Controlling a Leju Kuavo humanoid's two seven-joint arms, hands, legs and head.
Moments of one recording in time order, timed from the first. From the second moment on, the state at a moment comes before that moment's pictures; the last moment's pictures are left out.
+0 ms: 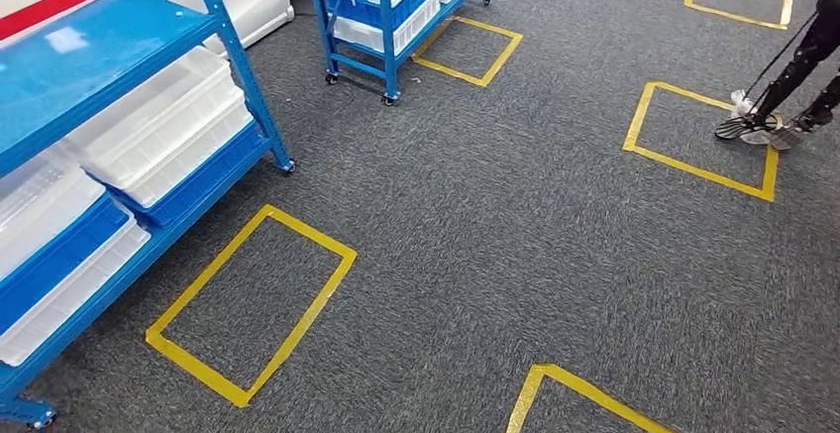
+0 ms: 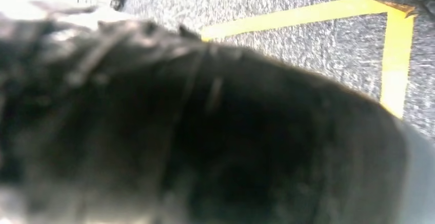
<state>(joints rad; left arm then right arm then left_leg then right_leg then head) -0.20 0.03 0.75 -0.22 -0.33 -0.02 0.29 -0.08 -0.04 0.20 -0.20 0.47 -0.04 0.11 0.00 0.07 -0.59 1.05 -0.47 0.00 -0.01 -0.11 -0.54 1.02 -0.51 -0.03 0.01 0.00</state>
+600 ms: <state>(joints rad) -0.20 0.03 0.74 -0.22 -0.29 0.00 0.29 -0.07 -0.03 0.20 -0.20 0.48 -0.04 0.13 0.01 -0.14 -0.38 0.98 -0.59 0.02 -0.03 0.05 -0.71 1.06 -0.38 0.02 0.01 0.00</state>
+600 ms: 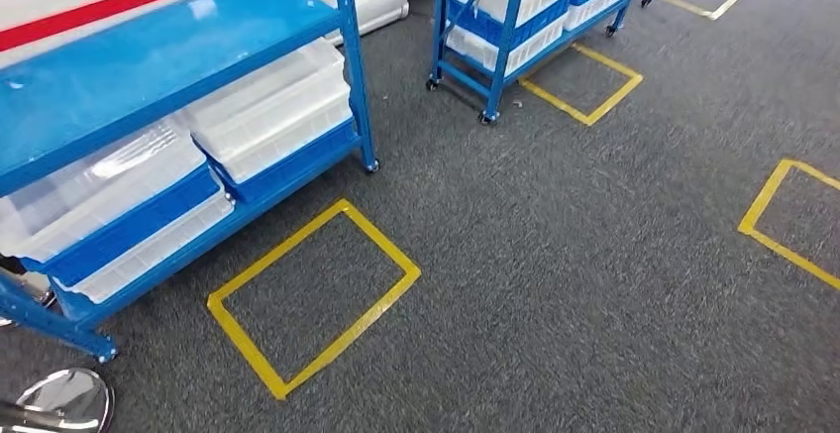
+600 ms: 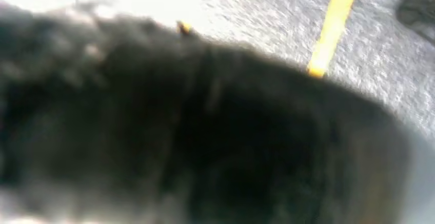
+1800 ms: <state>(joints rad) -0.21 0.03 0.73 -0.22 -0.28 0.01 0.29 -0.08 -0.03 0.19 -0.20 0.49 -0.04 0.13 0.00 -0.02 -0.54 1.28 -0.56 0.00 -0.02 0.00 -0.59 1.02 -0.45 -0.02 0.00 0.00</state>
